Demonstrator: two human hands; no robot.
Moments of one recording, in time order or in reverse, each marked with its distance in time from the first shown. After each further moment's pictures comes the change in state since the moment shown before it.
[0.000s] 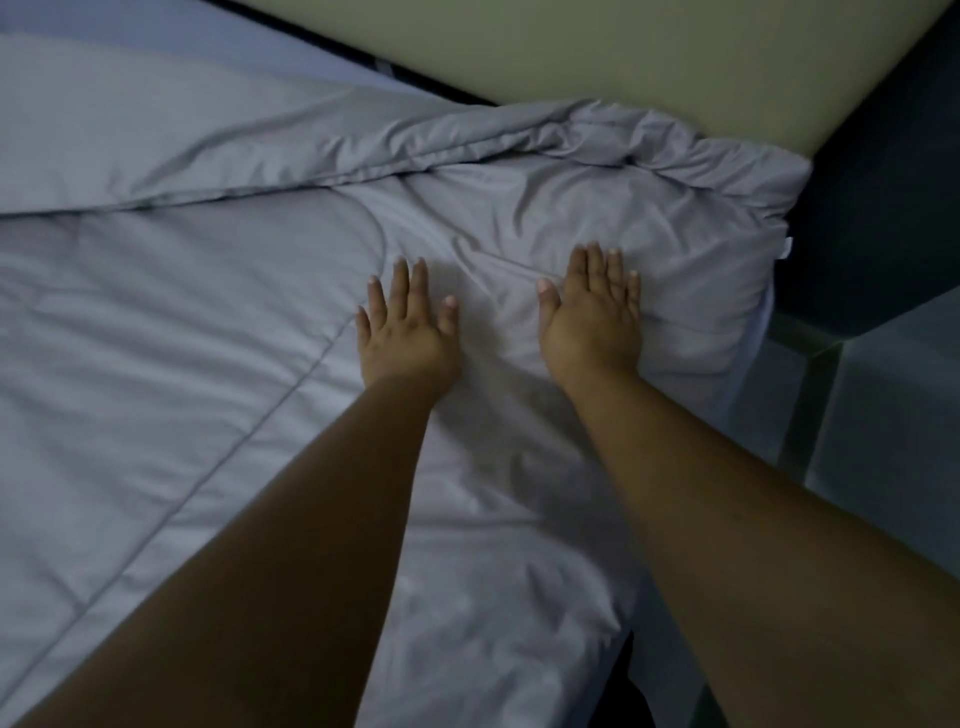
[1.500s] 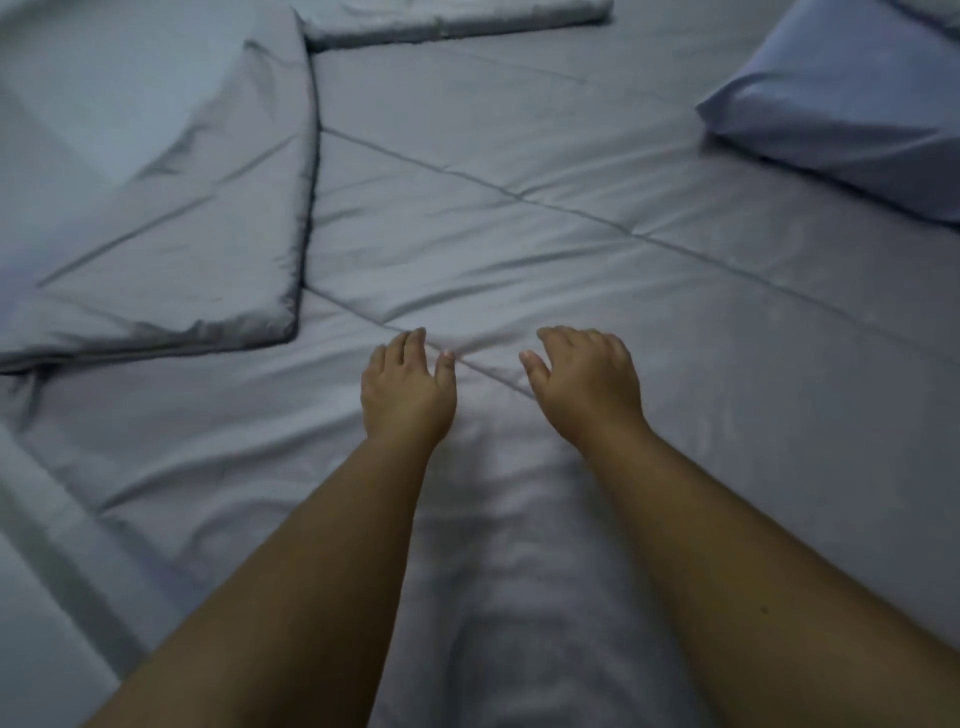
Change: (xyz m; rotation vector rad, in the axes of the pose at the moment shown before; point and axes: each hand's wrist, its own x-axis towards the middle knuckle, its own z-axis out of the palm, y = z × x) left_hand -0.466 -0.431 -0.141 -0.247 0.611 -1.490; right_hand -0.452 -0.462 0.059 0.199 -0.337 -1.817
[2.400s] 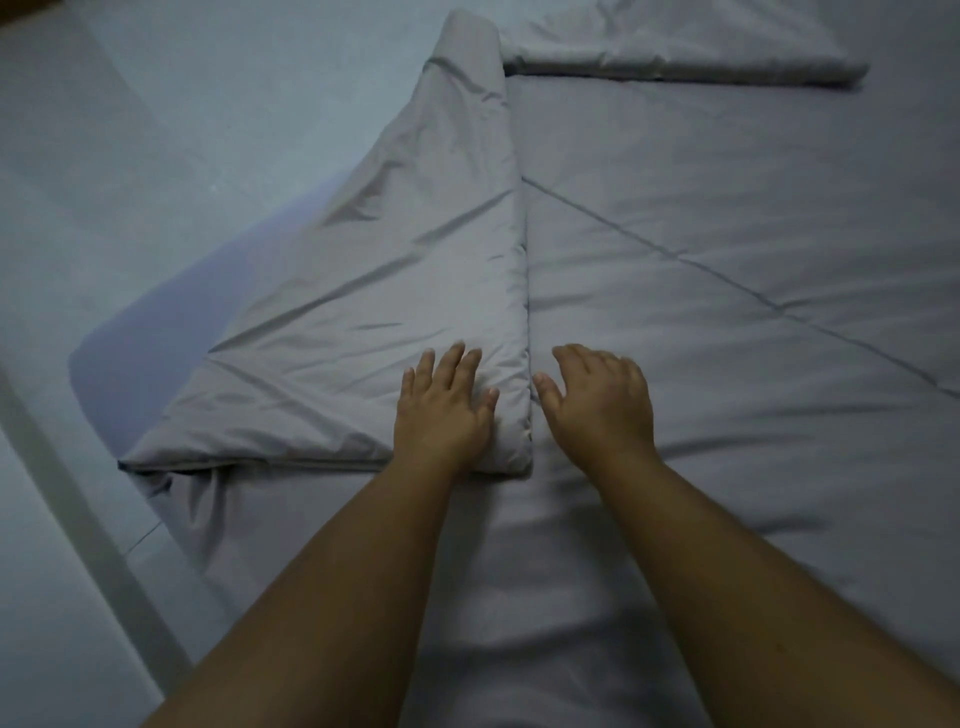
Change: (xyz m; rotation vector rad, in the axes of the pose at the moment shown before) left_hand 0.218 -0.221 -0.105 0.105 -0.128 0.082; right_hand 0.202 -0.267 0.114 -0.022 -0.129 -0.046
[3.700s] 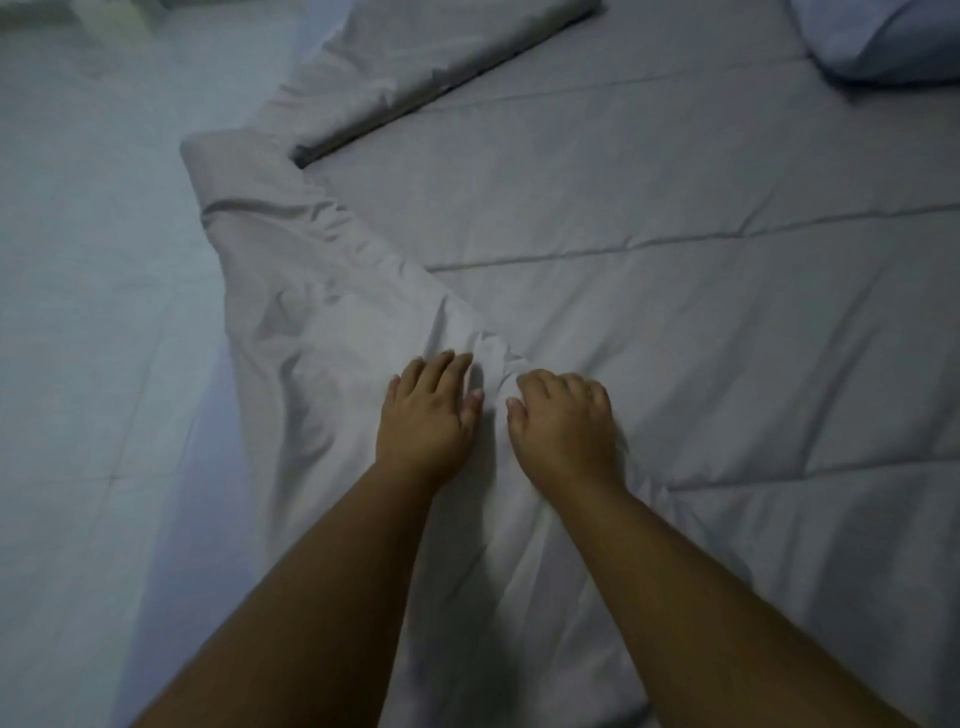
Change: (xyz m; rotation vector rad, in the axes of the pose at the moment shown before) left_hand 0.271 -0.055 -0.064 0.163 -0.184 0.728; right_hand 0.171 -0.100 0.084 -0.099 0.218 0.712
